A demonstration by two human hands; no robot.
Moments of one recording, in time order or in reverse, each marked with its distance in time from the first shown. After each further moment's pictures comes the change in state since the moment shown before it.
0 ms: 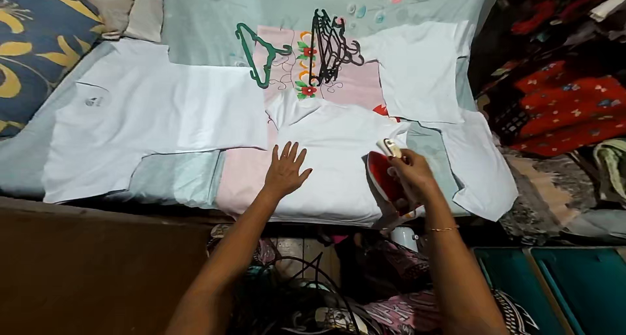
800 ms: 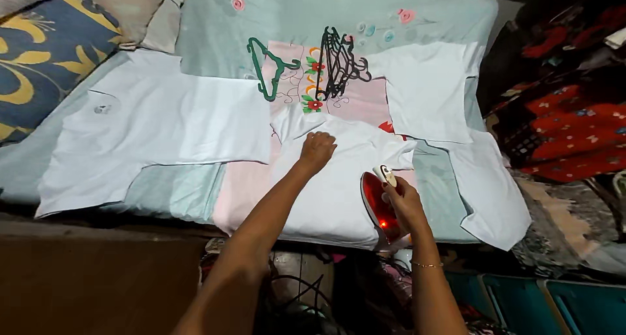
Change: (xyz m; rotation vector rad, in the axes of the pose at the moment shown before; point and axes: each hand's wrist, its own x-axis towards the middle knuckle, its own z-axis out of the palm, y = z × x) left_hand 0.129 0.029 -0.011 -0.181 0.069 0.054; right_hand 0.008 0.026 0.035 0.064 0.047 -0.054
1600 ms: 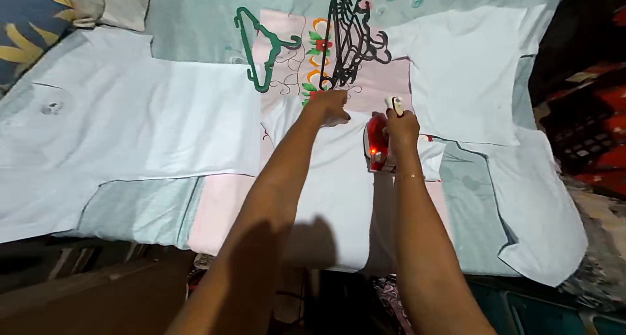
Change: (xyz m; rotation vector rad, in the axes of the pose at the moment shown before) left_hand 0.158 -0.056 -0.020 -0.109 -0.477 -0.183; right_hand 0.200 -0.088 0.042 -0.035 0.222 0.090
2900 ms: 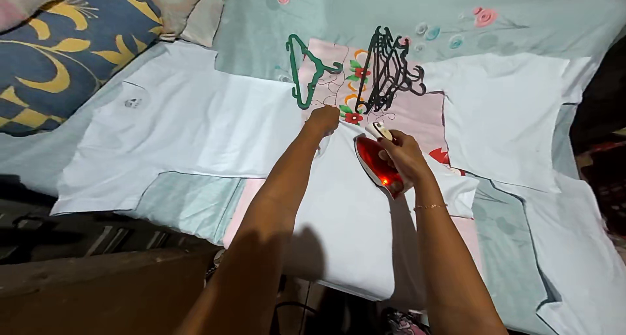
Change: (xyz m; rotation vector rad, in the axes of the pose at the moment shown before) left_hand -0.052 -0.073 -0.027 0.124 0.090 -0.226; right_hand -0.034 -0.034 0.028 0.032 -0.466 -0.312
